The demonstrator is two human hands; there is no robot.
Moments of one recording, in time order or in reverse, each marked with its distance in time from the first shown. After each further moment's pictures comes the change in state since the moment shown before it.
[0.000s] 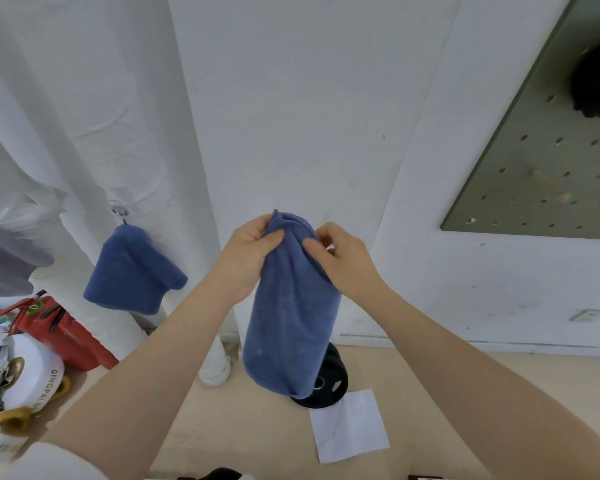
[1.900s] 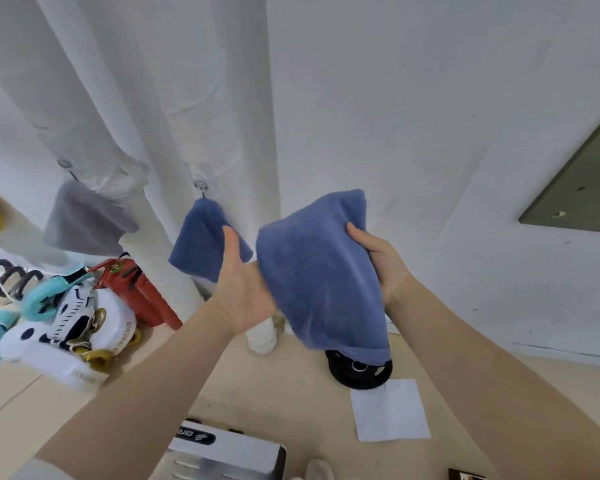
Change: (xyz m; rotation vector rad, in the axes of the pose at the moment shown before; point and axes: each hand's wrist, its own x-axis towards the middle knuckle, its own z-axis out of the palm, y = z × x) left_hand -0.075 0.013 -0.062 -0.516 0.289 -0.444; right_hand 0.000 -0.015 0.061 1.251 -0.472 0.581
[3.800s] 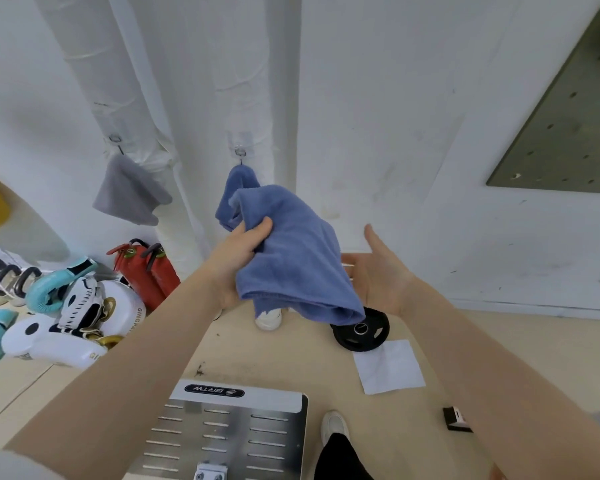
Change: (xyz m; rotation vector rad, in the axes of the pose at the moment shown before) left_hand -0.155 0.016 -0.091 0.392 -0.020 0.213; right_hand -0.095 0.132 0.078 -0.115 0.215 0.133
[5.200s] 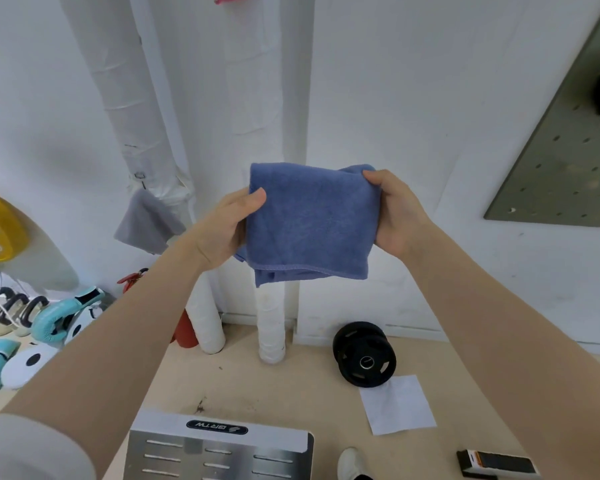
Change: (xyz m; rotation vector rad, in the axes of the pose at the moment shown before) left_hand 0.014 0.067 -0.033 0.260 -0.353 0.358; right_hand -0.034 -0.092 0.078 -0.159 -0.109 -0.640
